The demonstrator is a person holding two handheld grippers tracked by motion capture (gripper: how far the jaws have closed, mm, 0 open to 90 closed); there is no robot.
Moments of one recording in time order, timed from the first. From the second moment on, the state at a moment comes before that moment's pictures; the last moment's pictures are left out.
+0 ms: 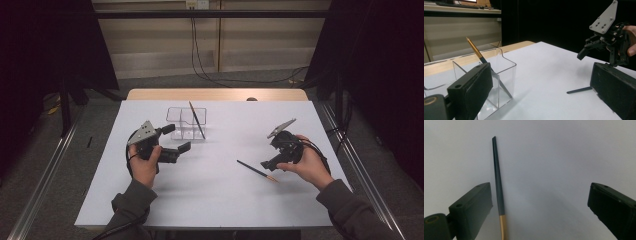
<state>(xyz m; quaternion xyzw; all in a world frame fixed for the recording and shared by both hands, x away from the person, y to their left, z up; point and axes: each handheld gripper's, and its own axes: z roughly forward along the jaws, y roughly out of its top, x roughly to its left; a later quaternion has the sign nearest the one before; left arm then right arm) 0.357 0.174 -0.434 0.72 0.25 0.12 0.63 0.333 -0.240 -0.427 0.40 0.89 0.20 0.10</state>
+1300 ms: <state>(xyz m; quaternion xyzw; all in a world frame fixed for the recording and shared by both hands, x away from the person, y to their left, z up) 0.358 0.171 -0.436 0.73 0.24 0.12 0.63 0.329 -0.225 -0.439 0.33 0.93 0.14 0.05</state>
